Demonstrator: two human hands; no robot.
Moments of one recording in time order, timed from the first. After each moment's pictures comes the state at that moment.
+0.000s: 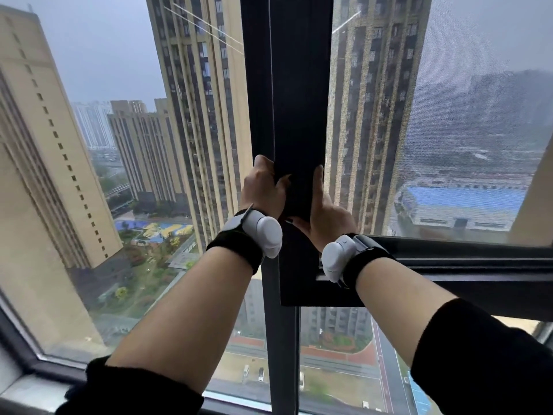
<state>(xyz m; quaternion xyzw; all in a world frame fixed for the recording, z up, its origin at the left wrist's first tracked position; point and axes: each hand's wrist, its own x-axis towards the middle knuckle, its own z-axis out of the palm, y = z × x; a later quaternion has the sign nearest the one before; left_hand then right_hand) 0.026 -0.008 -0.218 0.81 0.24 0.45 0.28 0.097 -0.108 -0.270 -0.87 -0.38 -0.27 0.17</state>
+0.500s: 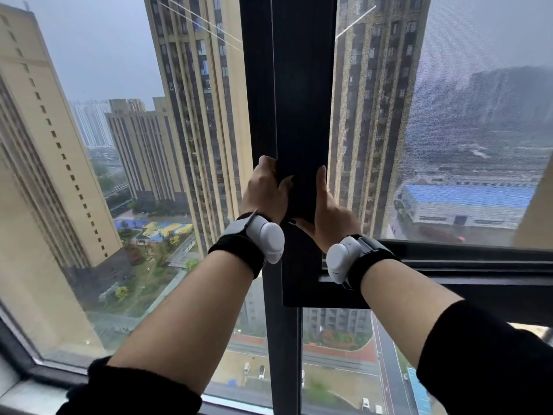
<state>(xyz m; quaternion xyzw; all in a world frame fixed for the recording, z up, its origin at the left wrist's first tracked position) 0.042 0.005 -0.221 0.81 0.21 0.46 0.29 0.115 -0.098 -0.268 -0.87 -0.39 -0.25 0.19</state>
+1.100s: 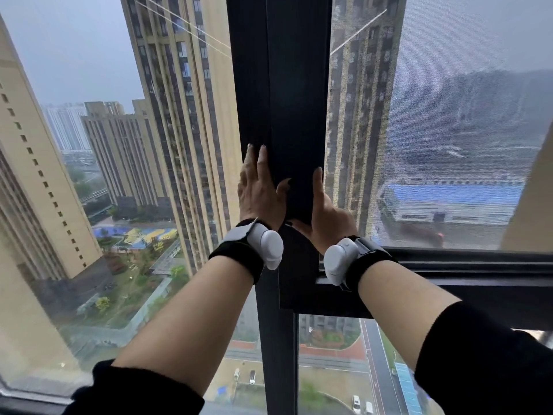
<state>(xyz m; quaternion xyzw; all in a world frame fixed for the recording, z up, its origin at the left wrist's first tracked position) 0.072 0.030 -0.229 0.84 0.18 0.46 0.22 0.144 -0.075 -0.270 -0.86 -0.38 -0.27 0.20</state>
